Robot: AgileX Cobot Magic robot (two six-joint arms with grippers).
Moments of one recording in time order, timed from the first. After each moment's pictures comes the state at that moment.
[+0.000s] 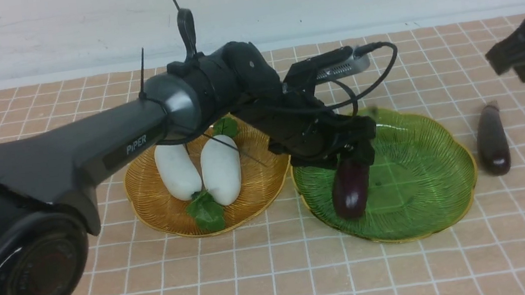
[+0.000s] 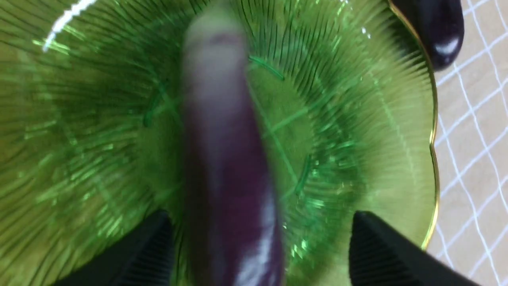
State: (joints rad) right arm 0.26 1.40 -1.41 -0.13 1.20 0.10; left arm -0.54 2.18 -1.78 -0.69 0.80 0.19
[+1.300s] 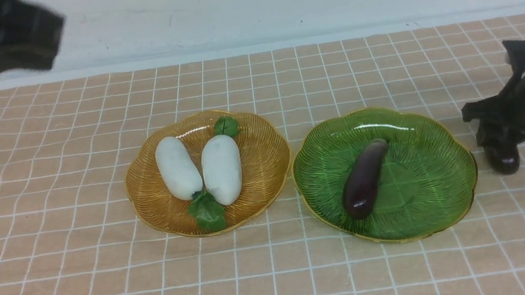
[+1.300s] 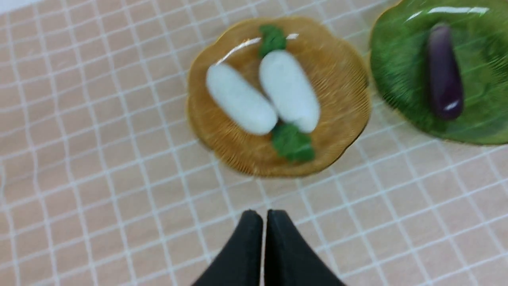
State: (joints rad) right arm -0.03 2.00 -1.47 0.09 0.83 0.07; left arm -0.37 1.14 -1.51 0.03 1.26 -0.01
